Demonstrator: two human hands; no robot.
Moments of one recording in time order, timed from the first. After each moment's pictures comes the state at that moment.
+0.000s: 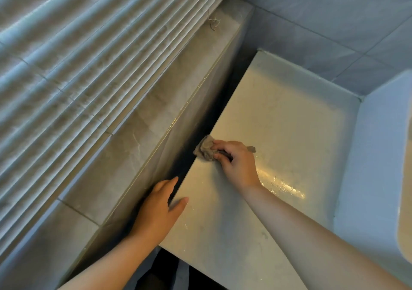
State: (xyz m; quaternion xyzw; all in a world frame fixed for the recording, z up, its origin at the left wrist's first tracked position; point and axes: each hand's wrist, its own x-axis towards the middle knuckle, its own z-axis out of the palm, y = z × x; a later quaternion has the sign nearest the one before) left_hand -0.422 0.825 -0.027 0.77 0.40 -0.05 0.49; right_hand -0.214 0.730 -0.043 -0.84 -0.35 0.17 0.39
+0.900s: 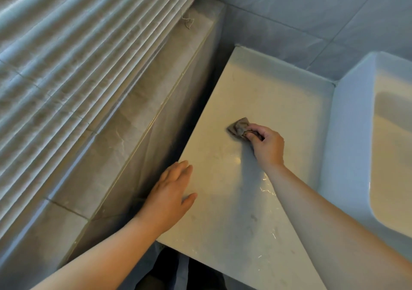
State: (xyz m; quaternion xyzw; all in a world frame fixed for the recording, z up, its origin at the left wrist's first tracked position) left_hand -0.392 0.811 -0.009 0.93 0.18 -0.08 0.31; right_hand -0.159 0.669 -0.021 -0.87 -0.12 0.11 0.46
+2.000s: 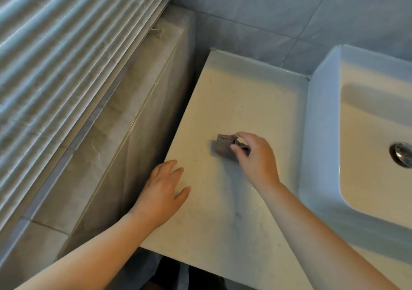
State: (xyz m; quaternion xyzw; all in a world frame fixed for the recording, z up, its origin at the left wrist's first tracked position) left_hand -0.363 0.806 0.008 0.94 0.17 -0.10 0.27; right_hand -0.186 0.630 0.006 -0.91 -0.23 0.05 0.35
